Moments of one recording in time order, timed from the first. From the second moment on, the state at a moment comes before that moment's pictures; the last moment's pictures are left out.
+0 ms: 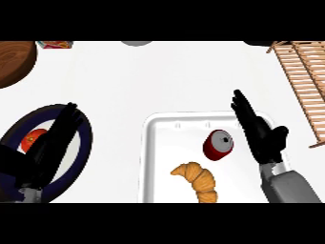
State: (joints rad) left arm 0.02 0.33 -0.17 -1.66 0.34 0.10 0.14; right arm -0.19 -0.27 0.29 -1.38 -0.24 -0.17 -0.04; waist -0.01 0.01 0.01
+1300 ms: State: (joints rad) left arm -0.22 0.36 -0.04 -1.51 0.27 0.13 0.19; right arm -0.39 -0.69 0.13 -1.68 -0.38 0.22 0.36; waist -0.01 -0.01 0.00
